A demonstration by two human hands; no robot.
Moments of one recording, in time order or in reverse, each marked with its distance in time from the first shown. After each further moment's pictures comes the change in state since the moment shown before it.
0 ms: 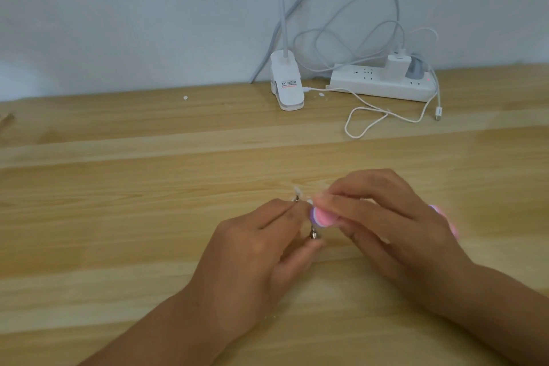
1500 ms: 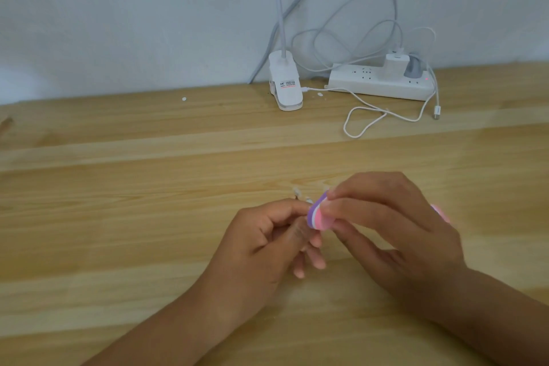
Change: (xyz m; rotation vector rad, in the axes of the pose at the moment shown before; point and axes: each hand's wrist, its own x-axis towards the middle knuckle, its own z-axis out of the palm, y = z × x) left_hand 0.006 0.003 0.009 -1.027 -0.152 -0.536; right_hand 0.001 -0.007 0.003 0.010 0.177 -0.068
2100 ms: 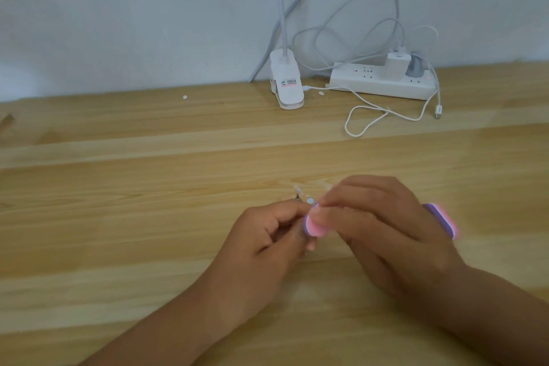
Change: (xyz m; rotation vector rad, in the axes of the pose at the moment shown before) left_hand -0.001 0.002 -0.002 0.161 -0.030 0.050; right_hand -0.003 0.003 0.001 -0.059 -0.111 -0.036
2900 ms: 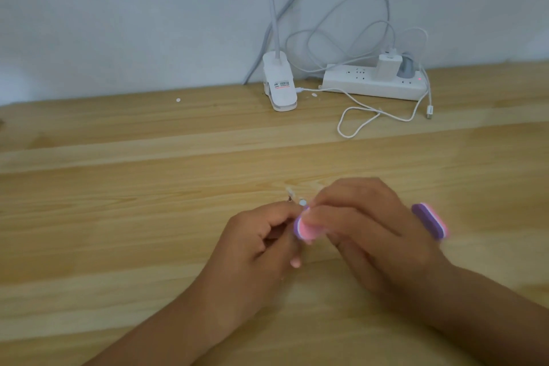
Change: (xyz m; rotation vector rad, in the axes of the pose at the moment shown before) left_hand -0.001 -0.004 0.001 0.059 0.043 0.023; right_hand 0.000 -0.001 0.000 0.061 -0.005 0.063
